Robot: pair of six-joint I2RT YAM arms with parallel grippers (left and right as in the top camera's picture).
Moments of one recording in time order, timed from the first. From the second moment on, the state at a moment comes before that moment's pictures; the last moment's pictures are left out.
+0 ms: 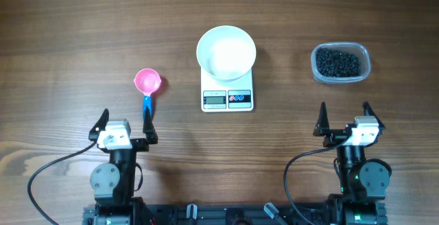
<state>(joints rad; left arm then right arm) 0.03 0.01 0.01 -0.07 -0.01 -0.01 -0.05 0.01 0.01 0.00 -0.03 -0.07</state>
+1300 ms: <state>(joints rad) 0.03 1.00 1.56 -1.20 0.50 -0.15 -0.05 0.01 0.01 0.00 -0.03 -0.06</state>
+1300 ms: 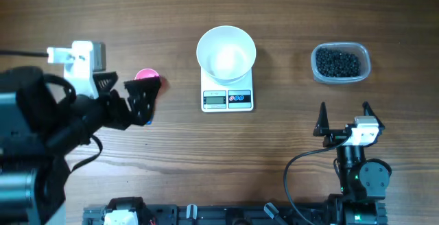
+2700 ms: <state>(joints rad) 0.11 1.38 1.04 -1.04 0.17 -0.35 -0.05 0.01 0.01 0.00 -0.03 -0.07</state>
